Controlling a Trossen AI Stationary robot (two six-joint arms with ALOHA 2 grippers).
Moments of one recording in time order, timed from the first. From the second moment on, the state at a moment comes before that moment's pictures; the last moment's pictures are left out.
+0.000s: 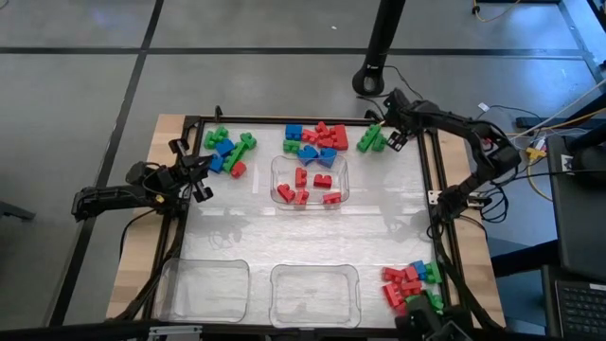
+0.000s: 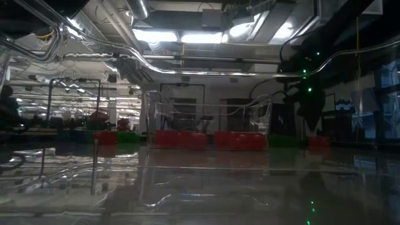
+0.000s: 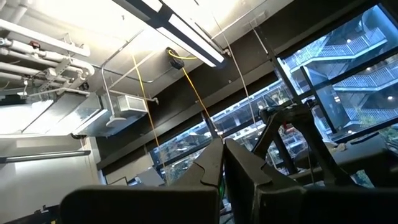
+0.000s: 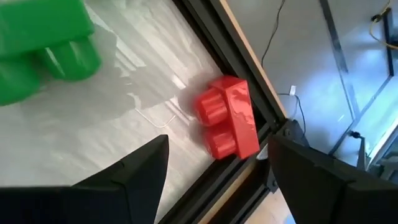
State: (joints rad) left arm 0.13 0.01 0.03 0.59 -0.14 0.57; right arm -1.01 1.58 0.99 -0.69 0.40 -0.40
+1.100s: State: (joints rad) left arm 0.13 0.01 0.03 0.58 -0.14 0.56; right arm -1.07 1.80 1.05 -0.66 0.29 -0.56
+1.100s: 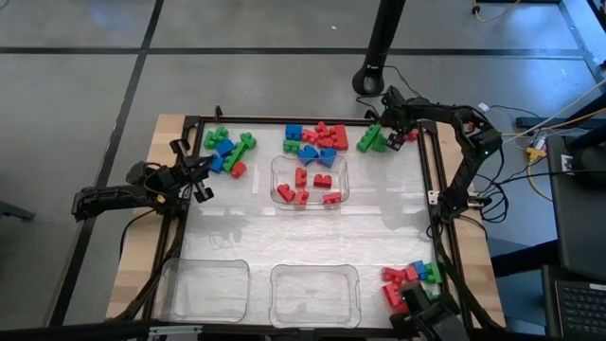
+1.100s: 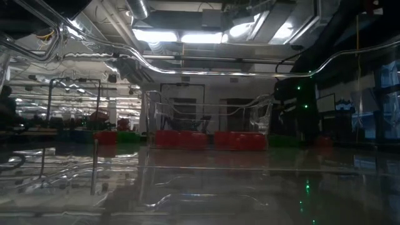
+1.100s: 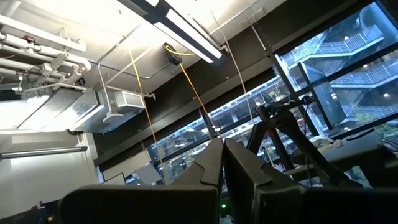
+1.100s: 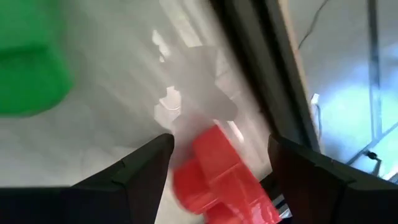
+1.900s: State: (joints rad) left arm 0.13 0.01 0.03 0.59 -0.14 0.57; right arm -0.89 1.72 1.05 -0.83 0.55 -0.52
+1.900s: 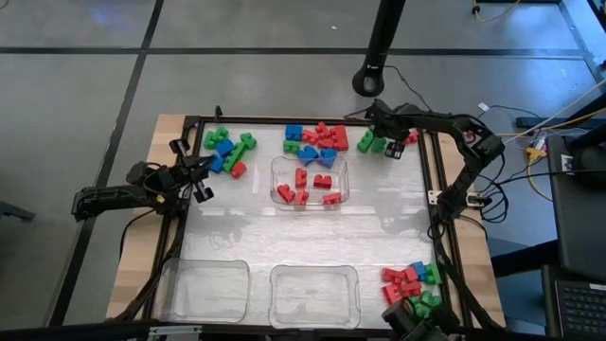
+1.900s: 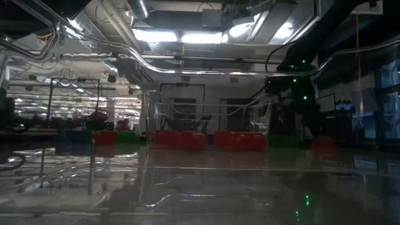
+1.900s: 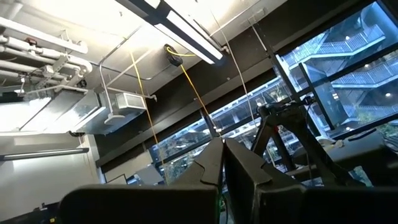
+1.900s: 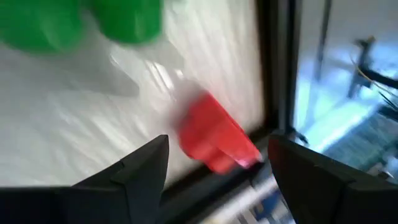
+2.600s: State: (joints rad) left arm 0.13 0.01 0.03 0.59 -0.14 0.58; right arm -0.95 1.83 1.05 -0.80 0.50 -0.76
